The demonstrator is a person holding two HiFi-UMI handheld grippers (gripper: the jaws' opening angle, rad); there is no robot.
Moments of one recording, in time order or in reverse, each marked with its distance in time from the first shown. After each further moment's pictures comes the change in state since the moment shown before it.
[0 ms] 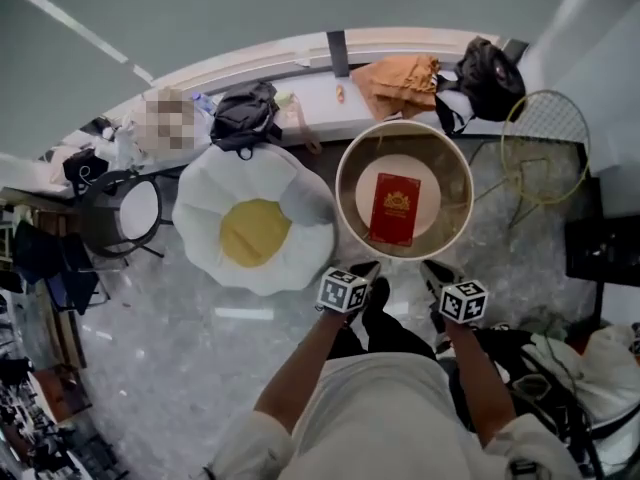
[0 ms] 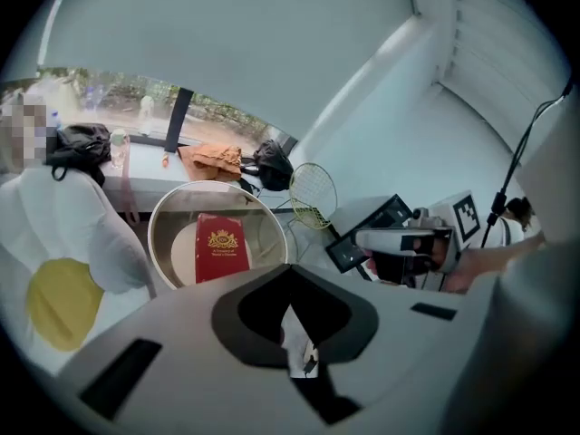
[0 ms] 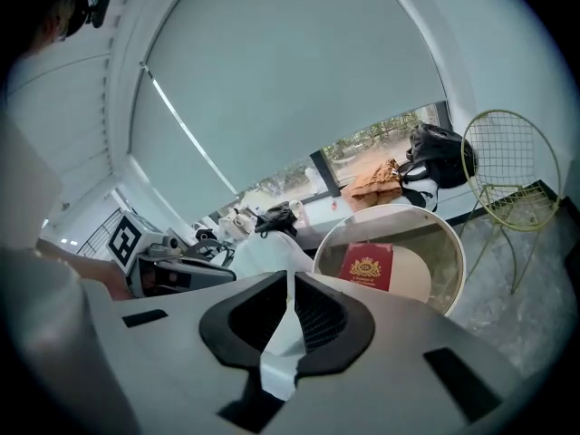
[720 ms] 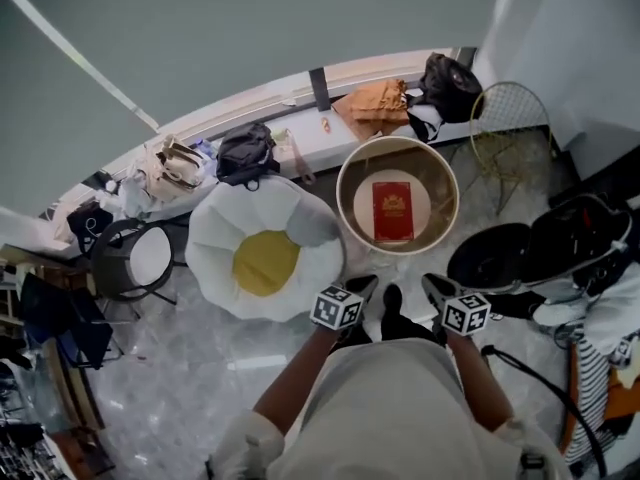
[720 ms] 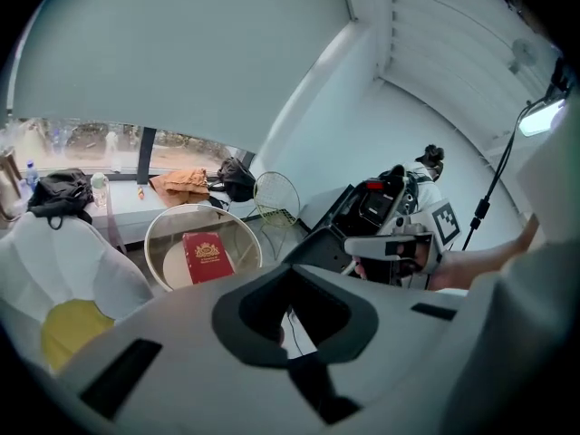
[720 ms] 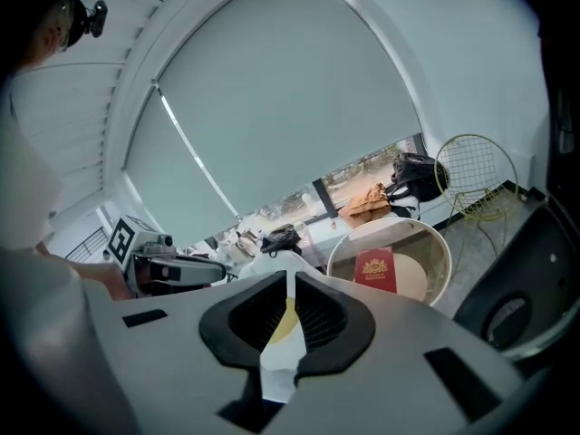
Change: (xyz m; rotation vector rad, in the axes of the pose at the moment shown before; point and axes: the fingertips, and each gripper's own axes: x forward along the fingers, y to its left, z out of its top) left arm -0.160 -0.056 -0.025 0.237 -0.030 -0.159; right arm -0.085 0.142 -0.035 0.046 -0.203 -0.092
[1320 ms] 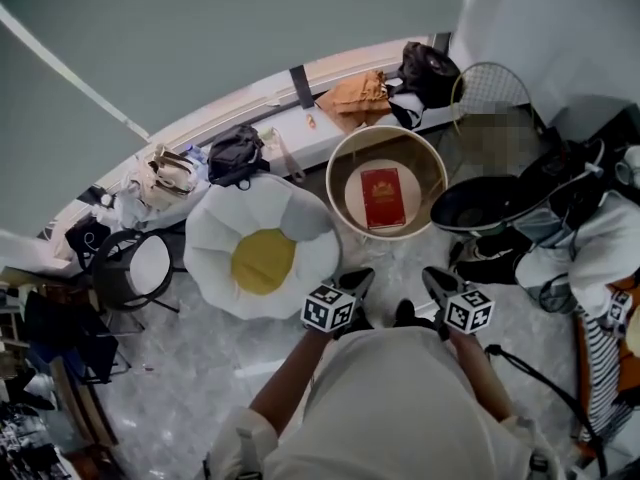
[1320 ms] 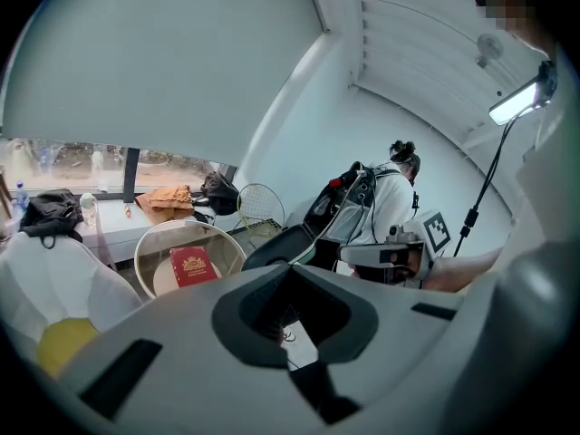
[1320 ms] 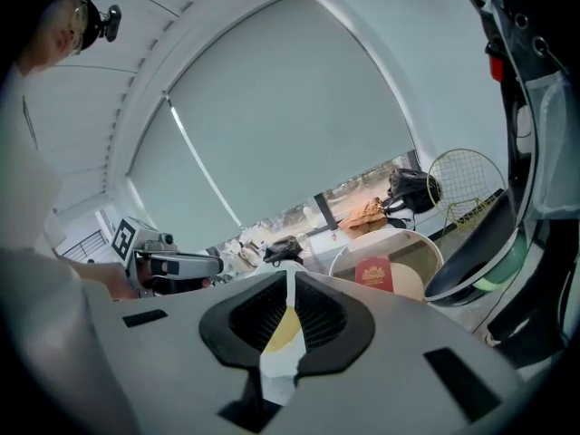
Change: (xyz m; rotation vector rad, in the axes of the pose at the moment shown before) left arm -0.037 -0.050 -0.001 0.097 -0.067 -0.065; right arm -0.057 0.031 -0.011 -0.009 -0.102 -0.008
